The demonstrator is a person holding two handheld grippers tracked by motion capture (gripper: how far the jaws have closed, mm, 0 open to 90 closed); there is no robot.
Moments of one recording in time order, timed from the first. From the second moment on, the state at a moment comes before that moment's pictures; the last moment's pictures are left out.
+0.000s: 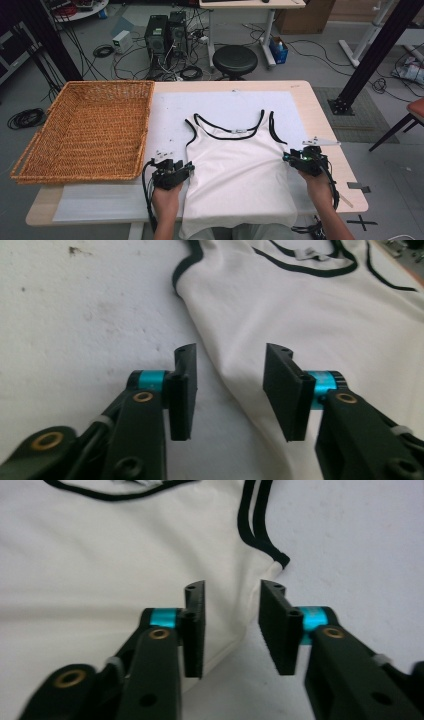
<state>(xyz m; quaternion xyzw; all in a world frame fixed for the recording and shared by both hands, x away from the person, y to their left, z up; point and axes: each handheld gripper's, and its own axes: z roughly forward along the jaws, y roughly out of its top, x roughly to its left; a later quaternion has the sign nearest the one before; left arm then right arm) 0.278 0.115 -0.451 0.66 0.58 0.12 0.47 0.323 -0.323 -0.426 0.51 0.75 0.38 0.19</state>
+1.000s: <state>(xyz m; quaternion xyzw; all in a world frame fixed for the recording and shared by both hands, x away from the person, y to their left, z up) 0.273 0.104 -0.451 0.69 0.58 0.13 0.42 0.308 -0.314 -0.441 0.49 0.79 0.33 0.17</state>
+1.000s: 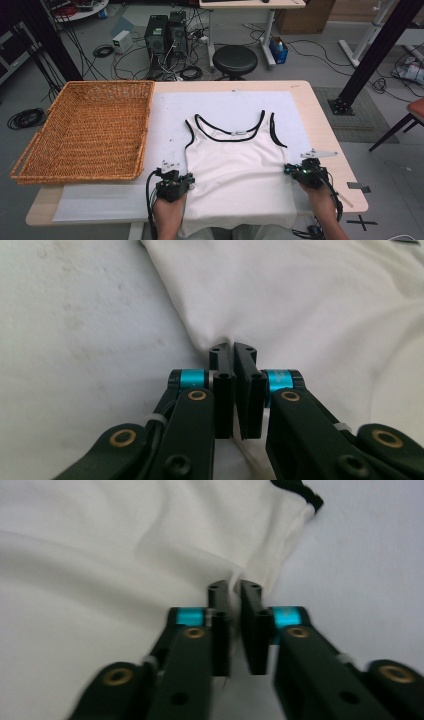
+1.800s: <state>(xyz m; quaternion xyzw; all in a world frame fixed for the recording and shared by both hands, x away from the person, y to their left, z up) 0.203 0.100 -0.476 0.67 0.53 0.16 0.50 0.229 -0.326 -0.454 0.48 0.77 0.38 0.19</state>
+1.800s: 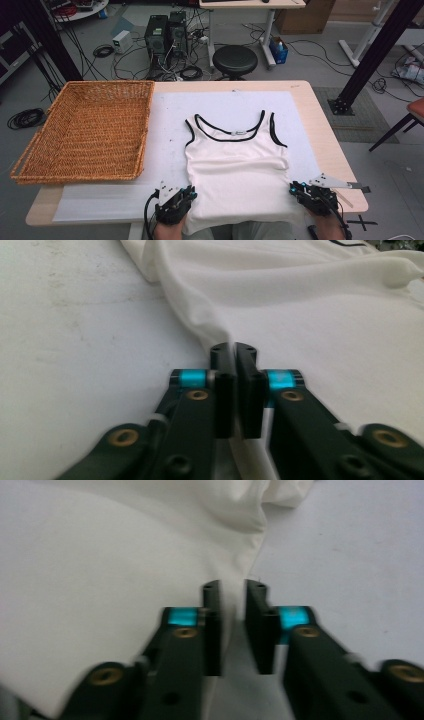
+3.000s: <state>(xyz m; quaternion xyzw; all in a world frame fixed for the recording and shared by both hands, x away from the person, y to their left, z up) 0.324 0.103 -0.451 0.67 0.58 0.15 0.45 0.297 -0.309 -0.444 0.50 0.78 0.33 0.19</state>
